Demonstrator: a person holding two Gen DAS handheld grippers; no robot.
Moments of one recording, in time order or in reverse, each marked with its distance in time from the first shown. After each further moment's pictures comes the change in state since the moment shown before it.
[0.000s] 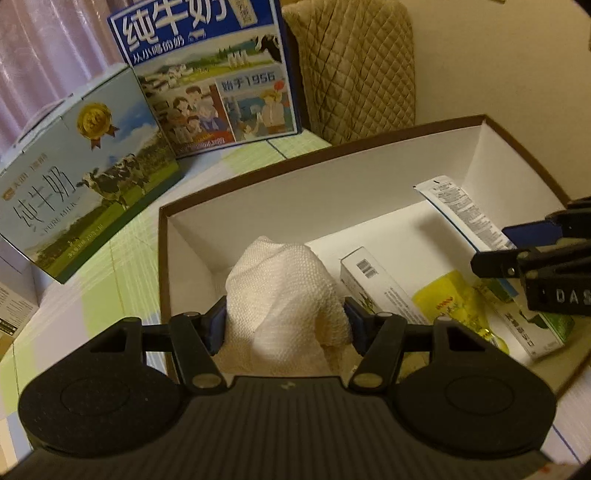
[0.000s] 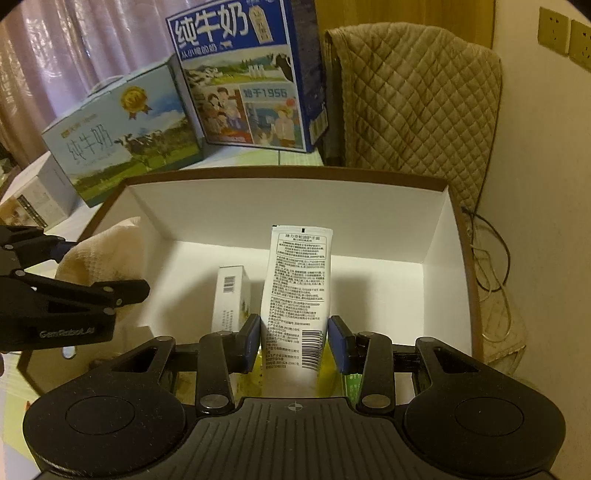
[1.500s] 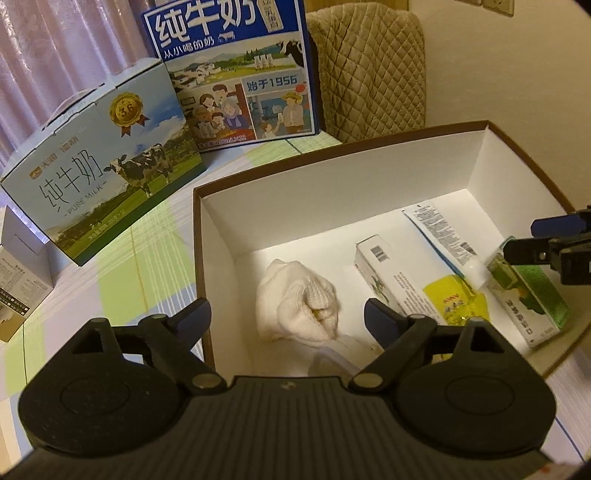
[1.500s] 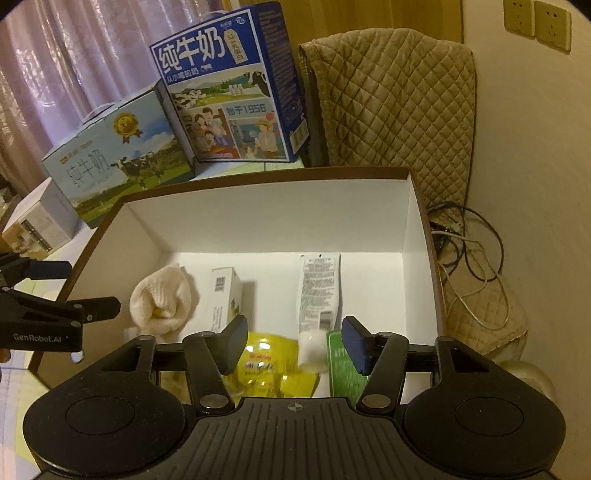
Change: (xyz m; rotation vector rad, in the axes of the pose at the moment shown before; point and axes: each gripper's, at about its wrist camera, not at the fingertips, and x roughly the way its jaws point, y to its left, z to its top) left arm -0.033 0.015 -0.022 -0.039 -0.038 0.019; right arm -0.029 -0.015 -0.023 0.083 -0.067 0.015
